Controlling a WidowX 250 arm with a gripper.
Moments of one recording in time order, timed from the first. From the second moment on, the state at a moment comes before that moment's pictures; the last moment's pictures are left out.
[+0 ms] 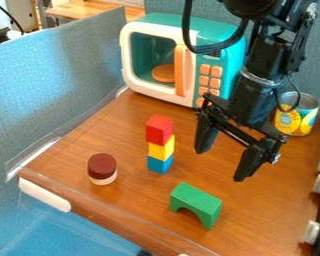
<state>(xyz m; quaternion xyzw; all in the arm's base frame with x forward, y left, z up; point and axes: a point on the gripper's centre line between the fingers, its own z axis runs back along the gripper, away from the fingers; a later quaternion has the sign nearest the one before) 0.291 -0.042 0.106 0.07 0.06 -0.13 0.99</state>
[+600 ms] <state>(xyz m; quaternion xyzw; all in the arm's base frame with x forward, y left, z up) 0.274 -0.033 0.082 0.04 0.04 0.13 0.99</state>
